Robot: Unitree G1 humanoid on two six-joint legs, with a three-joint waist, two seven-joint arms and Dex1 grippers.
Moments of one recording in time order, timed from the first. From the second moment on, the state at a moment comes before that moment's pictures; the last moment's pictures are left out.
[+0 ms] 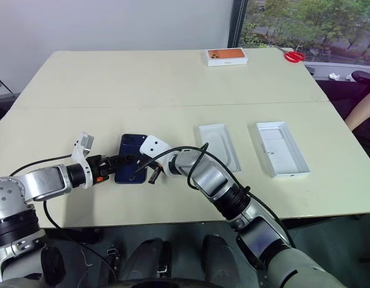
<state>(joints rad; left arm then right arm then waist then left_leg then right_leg) -0.36 0.43 0.56 -0.08 -1.40 1.57 0.18 -0.69 -0.15 0.57 0.04 0.08 0.82 0.57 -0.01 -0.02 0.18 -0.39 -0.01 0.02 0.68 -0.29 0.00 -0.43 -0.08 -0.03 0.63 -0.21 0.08</state>
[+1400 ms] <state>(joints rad) -0.59 0.21 0.00 -0.04 -1.86 1.01 0.55 -0.35 -0.78 0.01 -0.54 0.24 1.00 0.74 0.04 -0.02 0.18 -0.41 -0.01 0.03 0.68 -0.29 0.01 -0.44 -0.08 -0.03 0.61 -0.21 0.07</state>
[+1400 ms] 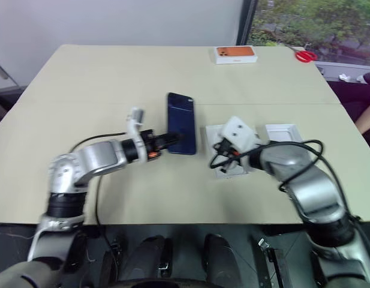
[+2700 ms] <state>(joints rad) -0.80 -0.16 0.02 0.38 -1.48 1.06 0.66 -0.08 -0.93 -0.24 -0.55 0.32 0.89 0.78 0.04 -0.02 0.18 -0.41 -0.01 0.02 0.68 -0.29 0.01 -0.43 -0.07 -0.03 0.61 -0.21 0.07</state>
